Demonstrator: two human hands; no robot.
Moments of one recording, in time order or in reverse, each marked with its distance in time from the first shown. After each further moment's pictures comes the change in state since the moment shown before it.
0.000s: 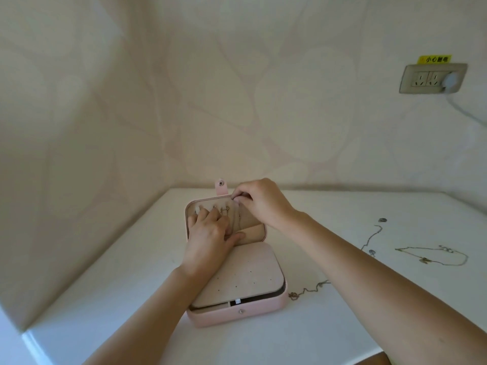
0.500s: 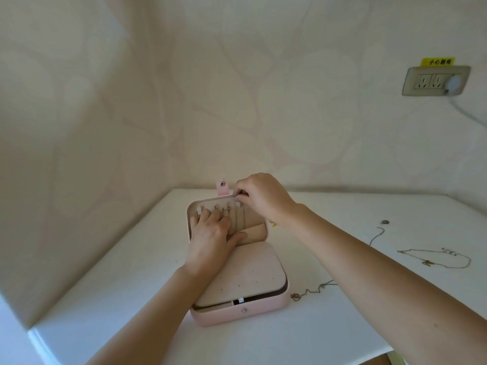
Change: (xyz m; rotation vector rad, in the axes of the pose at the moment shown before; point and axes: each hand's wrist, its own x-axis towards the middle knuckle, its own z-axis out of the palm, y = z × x) left_hand 0.000 0.001 -0.002 -0.010 0.035 0.002; right_hand 0.013 -0.005 -0.006 -0.255 -0.070 -0.113
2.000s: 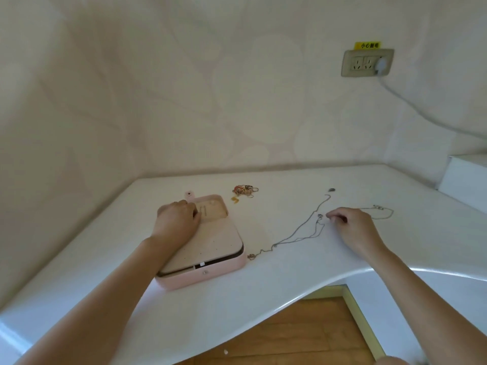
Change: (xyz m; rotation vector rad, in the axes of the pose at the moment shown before) left_hand 0.003 0.006 -0.003 0.067 -0.389 -0.088; right_hand -0.245 0.121 -0.034 0.159 0.222 0.812
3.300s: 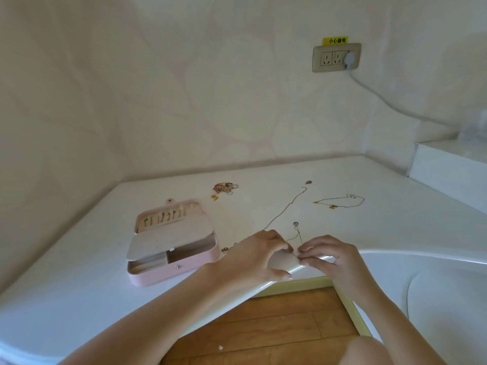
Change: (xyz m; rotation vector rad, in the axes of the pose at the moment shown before) left_hand -0.073 0.175 0.003 -0.398 -0.332 0.630; right_hand -0.099 0.013 -0.018 0.440 -0.125 -0.275
